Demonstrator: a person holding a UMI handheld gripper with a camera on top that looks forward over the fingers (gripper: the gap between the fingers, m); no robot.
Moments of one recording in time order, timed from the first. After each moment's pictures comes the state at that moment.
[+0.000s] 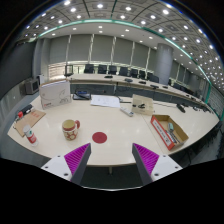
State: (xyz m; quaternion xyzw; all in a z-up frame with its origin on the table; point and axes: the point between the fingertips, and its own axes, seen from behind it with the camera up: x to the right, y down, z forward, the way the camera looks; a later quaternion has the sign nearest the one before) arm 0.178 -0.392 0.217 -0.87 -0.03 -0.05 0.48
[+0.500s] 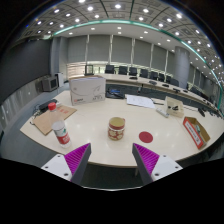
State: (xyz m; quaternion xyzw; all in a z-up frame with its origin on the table) arm -0.038 -0.399 0.170 -0.87 -0.10 0.02 0.49
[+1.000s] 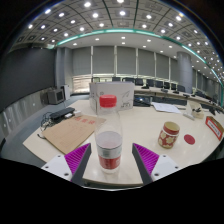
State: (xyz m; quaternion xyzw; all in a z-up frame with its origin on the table) arm -0.276 -0.332 0.099 -0.83 -0.09 0.06 0.55
